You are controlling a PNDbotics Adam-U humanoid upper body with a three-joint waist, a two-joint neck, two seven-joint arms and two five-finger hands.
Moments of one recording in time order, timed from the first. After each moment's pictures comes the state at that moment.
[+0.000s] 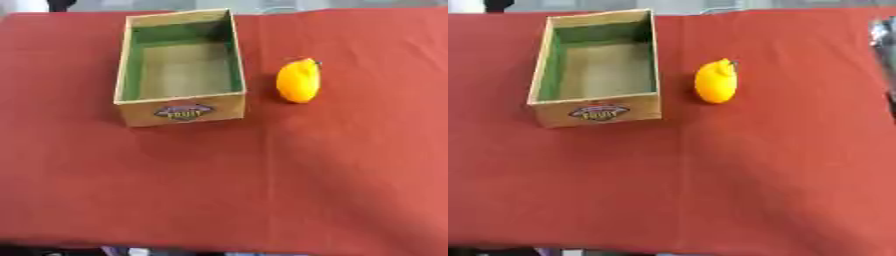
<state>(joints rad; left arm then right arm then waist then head) -0.45 0.27 0.12 -1.98 -0.17 -0.17 0.65 -0.64 -0.68 0.07 -1.98 0.20 0.05 -0.33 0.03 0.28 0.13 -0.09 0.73</state>
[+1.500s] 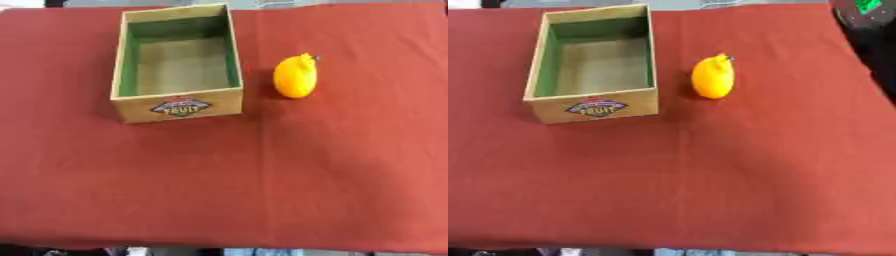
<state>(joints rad) -0.45 0.27 0.11 -1.98 -0.16 -0.15 0.63 -1.13 -0.71 0.41 -1.43 0.75 0.01 0.64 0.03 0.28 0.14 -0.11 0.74</state>
